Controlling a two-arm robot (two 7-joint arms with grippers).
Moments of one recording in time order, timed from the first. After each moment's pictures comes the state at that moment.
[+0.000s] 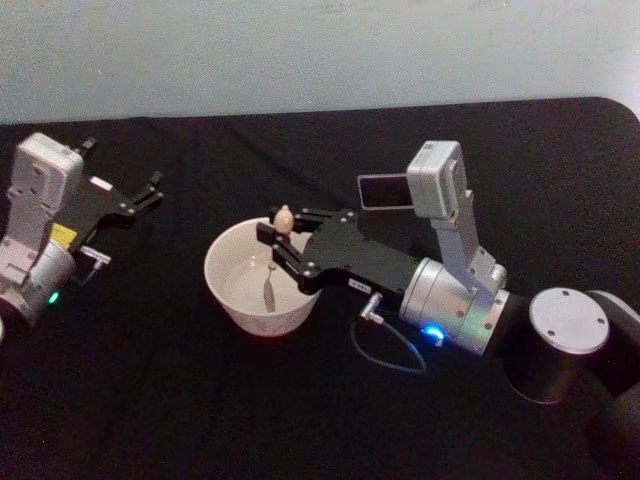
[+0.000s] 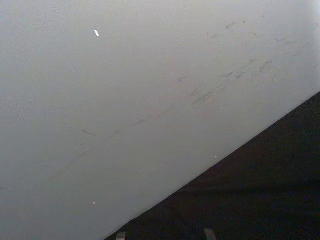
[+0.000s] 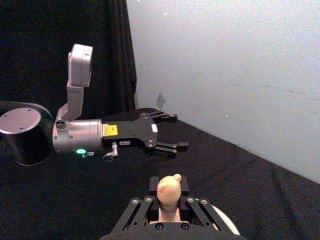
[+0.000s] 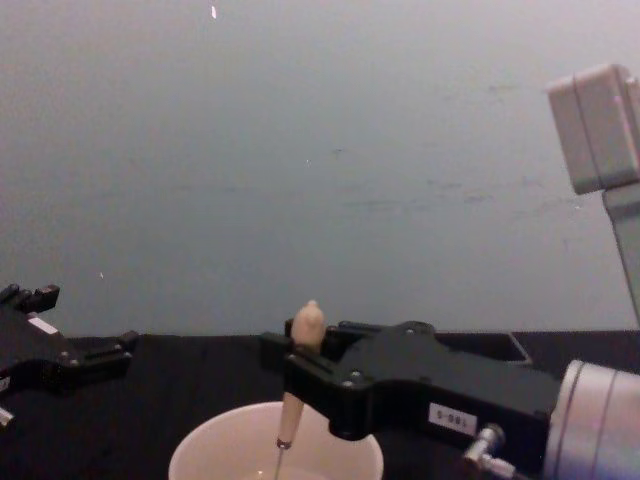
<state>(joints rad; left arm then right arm) -0.20 0.60 0.45 -1.41 -0.25 -0.12 0.03 0.18 0.34 -0.53 -1.58 0.39 -0.01 0.51</state>
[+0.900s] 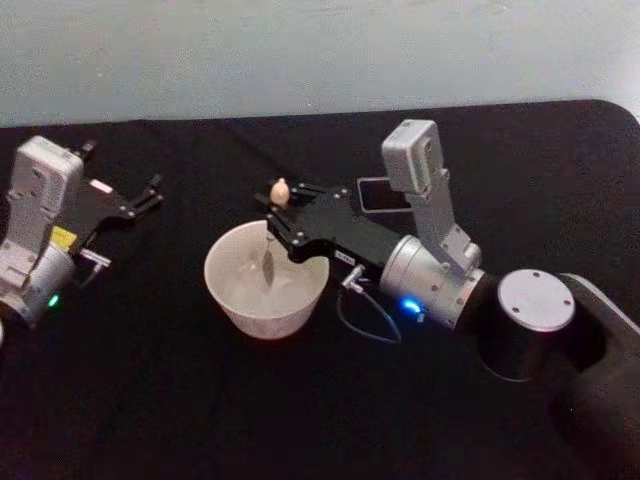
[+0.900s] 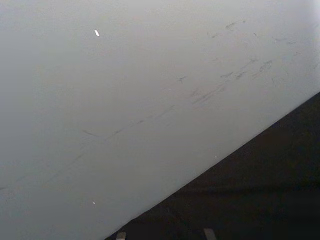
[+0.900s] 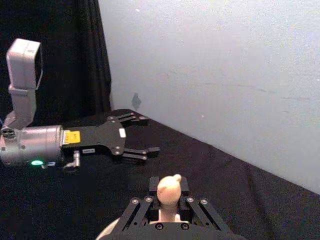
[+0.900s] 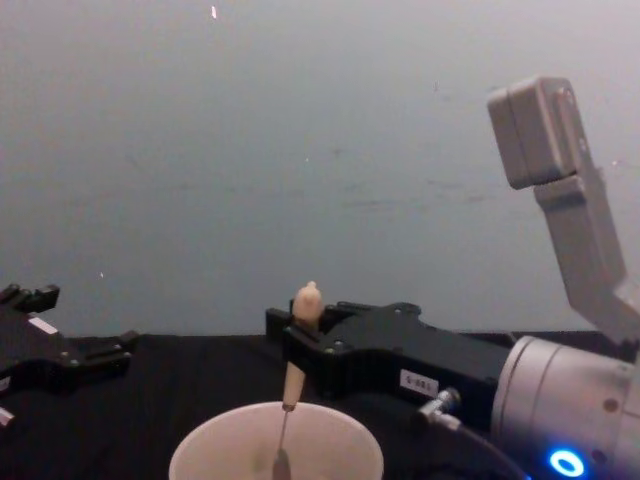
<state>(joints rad) -0.20 0.60 0.45 -1.41 -0.25 -0.12 0.03 0.25 0.26 -0.53 -1.46 0.34 -0.02 0.43</state>
